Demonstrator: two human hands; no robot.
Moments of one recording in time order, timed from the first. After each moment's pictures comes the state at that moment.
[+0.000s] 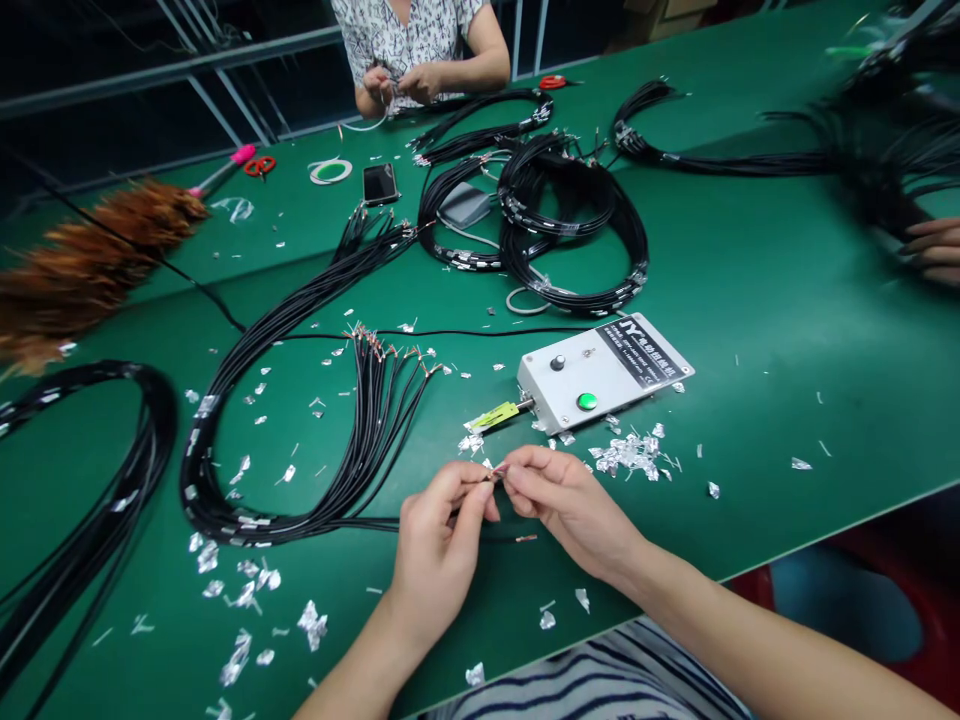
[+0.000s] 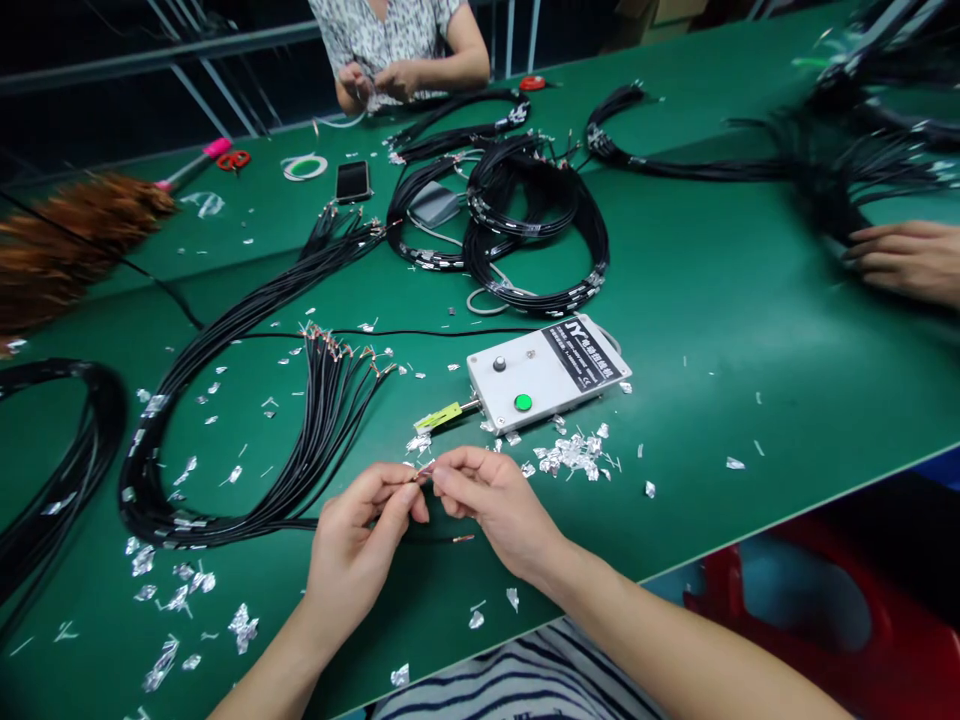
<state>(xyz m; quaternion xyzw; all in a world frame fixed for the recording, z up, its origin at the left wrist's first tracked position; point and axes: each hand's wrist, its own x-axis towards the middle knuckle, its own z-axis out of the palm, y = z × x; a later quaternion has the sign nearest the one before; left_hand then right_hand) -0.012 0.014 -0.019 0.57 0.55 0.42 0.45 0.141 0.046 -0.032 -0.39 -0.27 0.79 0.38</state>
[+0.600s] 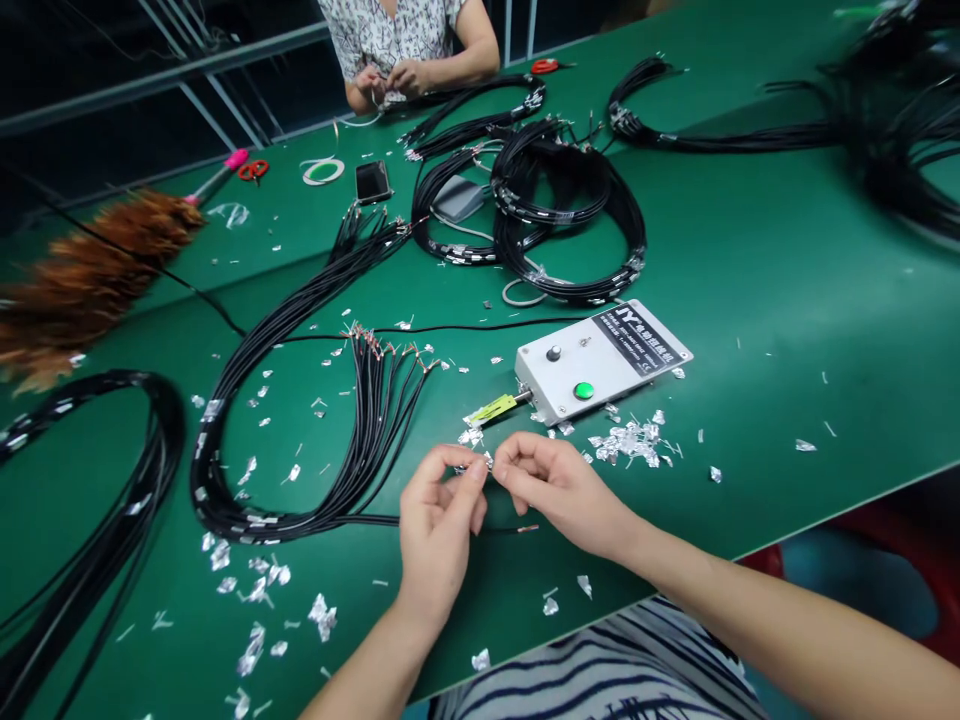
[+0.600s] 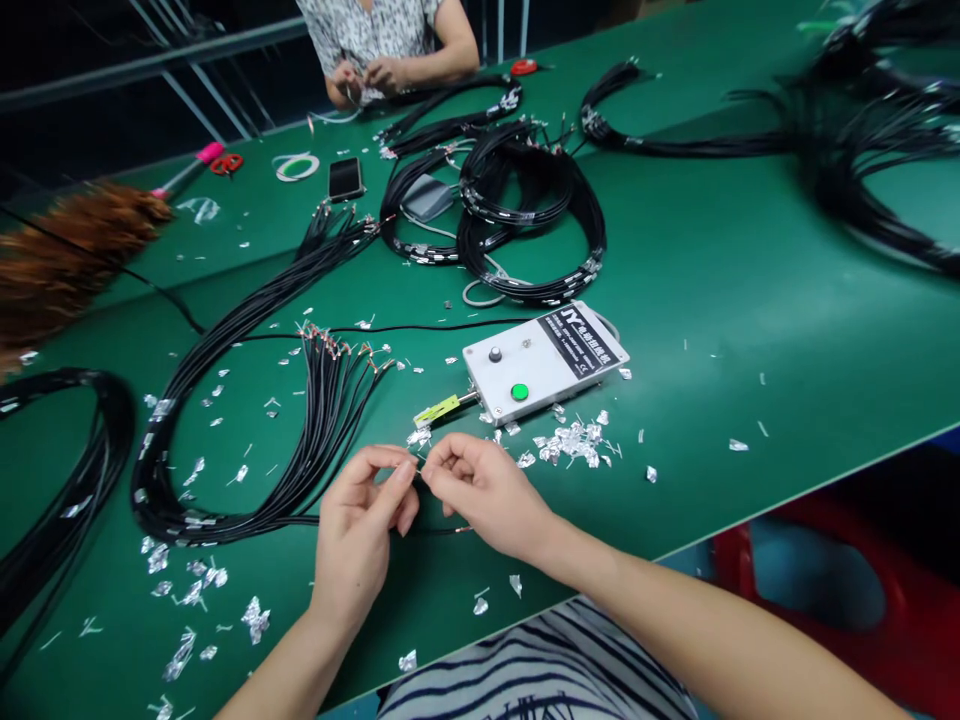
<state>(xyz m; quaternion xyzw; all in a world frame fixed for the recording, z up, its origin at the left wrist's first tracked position) -0.001 0.020 -0.023 0.39 0.55 0.52 0.52 0.142 0.052 -0.024 -0.42 -0.49 0.70 0.32</state>
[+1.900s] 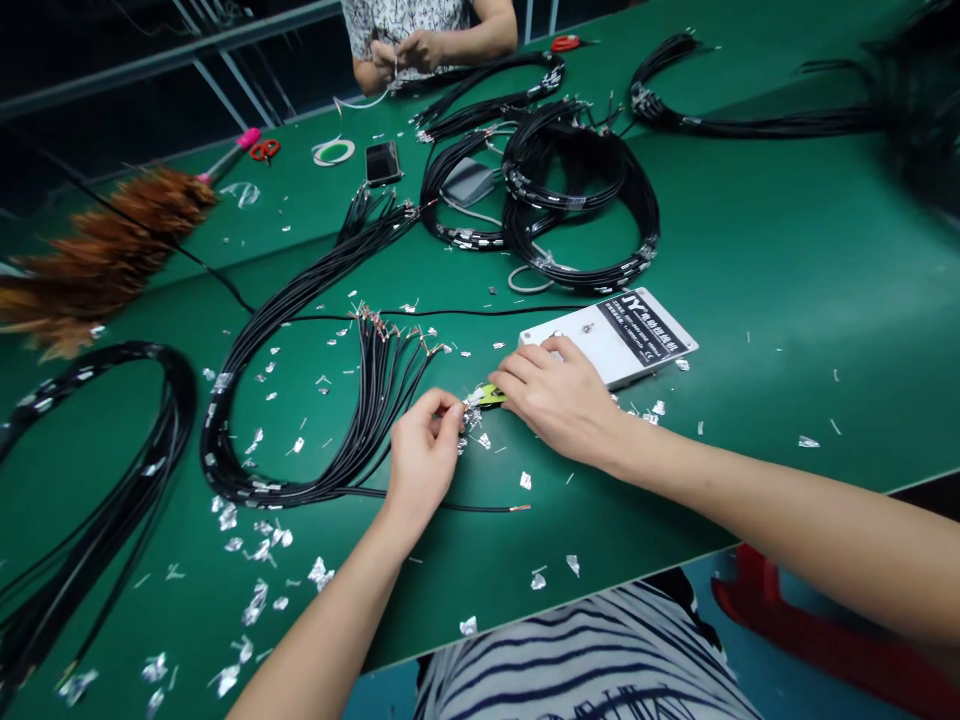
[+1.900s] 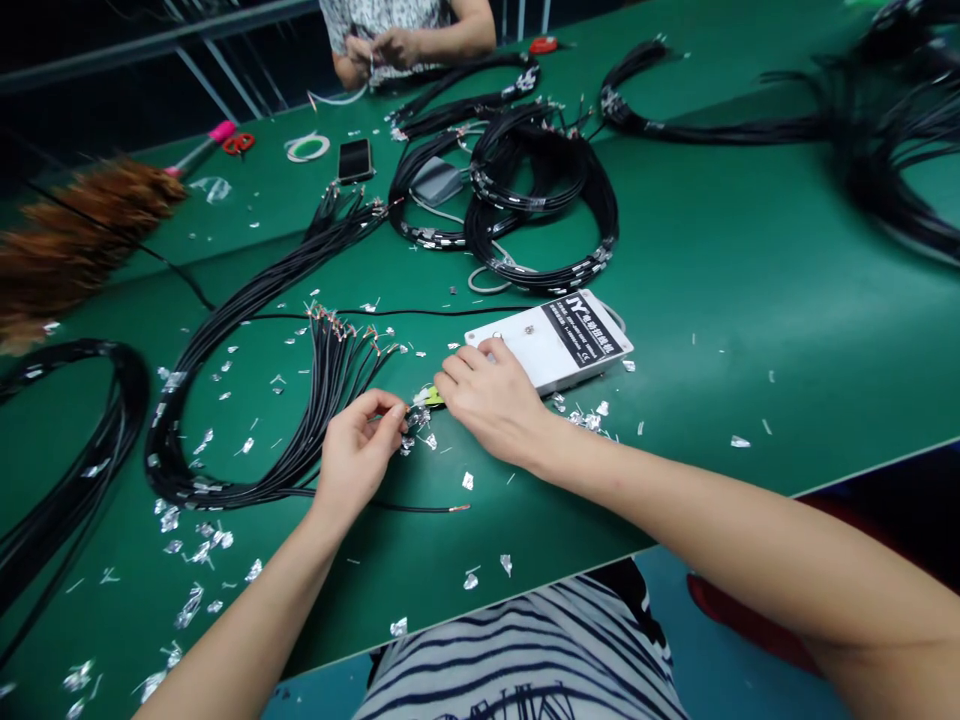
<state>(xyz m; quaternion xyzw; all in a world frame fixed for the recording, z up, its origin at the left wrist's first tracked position) -0.019 0.057 -0.036 0.50 0.62 0.42 0.43 0.158 0.115 -0.016 -0.34 -0.93 -0.09 0.08</state>
